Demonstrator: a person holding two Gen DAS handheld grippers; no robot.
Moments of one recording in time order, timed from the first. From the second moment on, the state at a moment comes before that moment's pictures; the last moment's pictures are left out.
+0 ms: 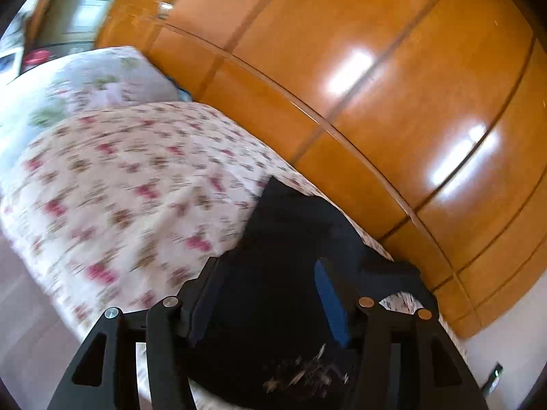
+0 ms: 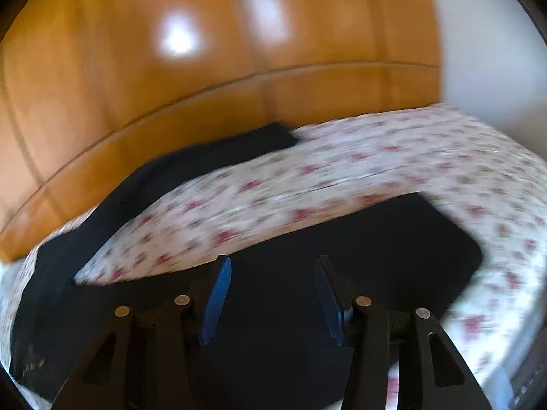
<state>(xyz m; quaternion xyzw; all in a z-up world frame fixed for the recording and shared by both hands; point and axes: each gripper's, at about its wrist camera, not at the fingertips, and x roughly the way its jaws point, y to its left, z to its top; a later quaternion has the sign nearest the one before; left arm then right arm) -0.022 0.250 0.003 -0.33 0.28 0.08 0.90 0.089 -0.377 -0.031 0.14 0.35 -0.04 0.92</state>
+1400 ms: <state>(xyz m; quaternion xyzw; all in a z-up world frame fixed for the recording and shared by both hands) 0.287 0.278 -0.042 -0.24 0.41 0.11 0.88 0.149 -0.275 -0.083 0.08 0.37 0.03 0.92</state>
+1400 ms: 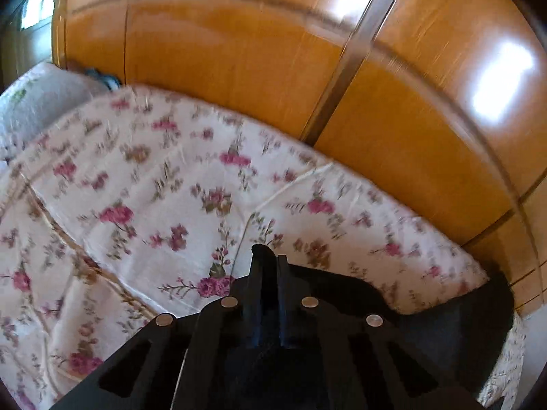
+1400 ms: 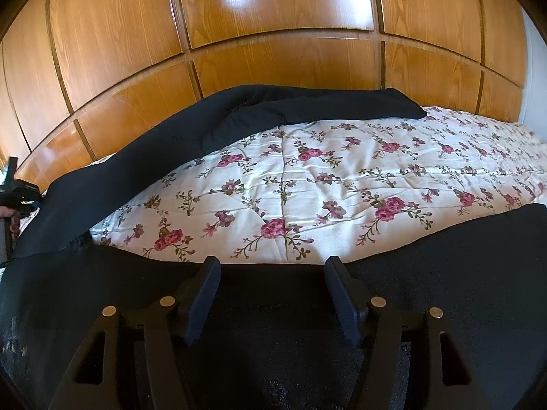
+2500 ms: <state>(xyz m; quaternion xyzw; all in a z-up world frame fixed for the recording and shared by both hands) -0.033 0.232 -0.108 -0.47 0.30 0.02 0.83 0.156 -0.265 -0.075 0.05 0.41 0.03 0.91</state>
